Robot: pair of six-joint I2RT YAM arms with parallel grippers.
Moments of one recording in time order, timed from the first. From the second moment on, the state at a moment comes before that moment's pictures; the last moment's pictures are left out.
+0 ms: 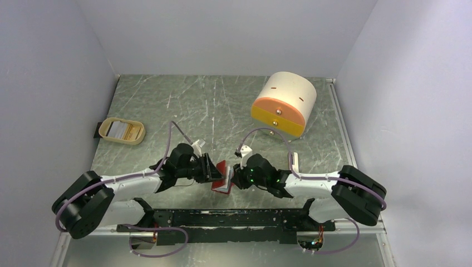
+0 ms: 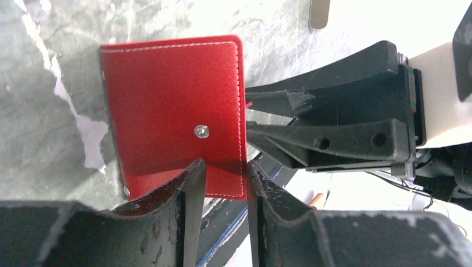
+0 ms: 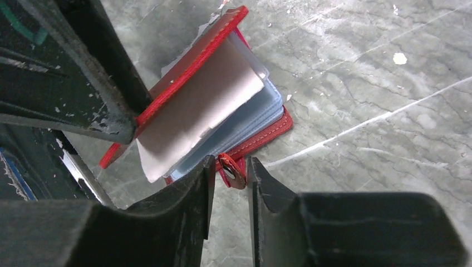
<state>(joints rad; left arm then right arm) -0.74 1.21 0.33 0.29 0.40 -1.03 0.99 1.32 0.39 0.32 -0.02 0.35</state>
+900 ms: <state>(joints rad) -0.74 1.34 0.46 0.15 0.33 -0.85 0.99 1.15 0.56 -0.25 0.20 1.24</state>
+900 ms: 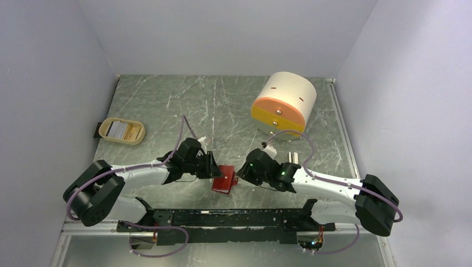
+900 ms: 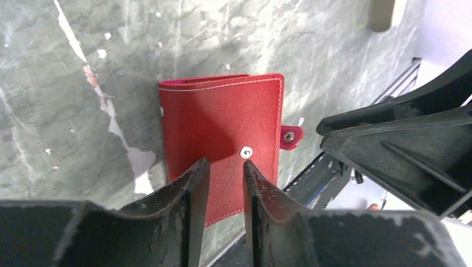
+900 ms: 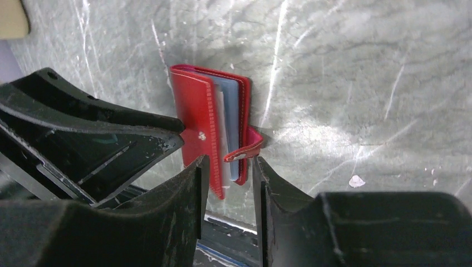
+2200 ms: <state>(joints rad) -0.74 1.34 0.50 -0.02 0.30 -0.80 0.94 1.17 0.54 -0.18 0.18 0.80</state>
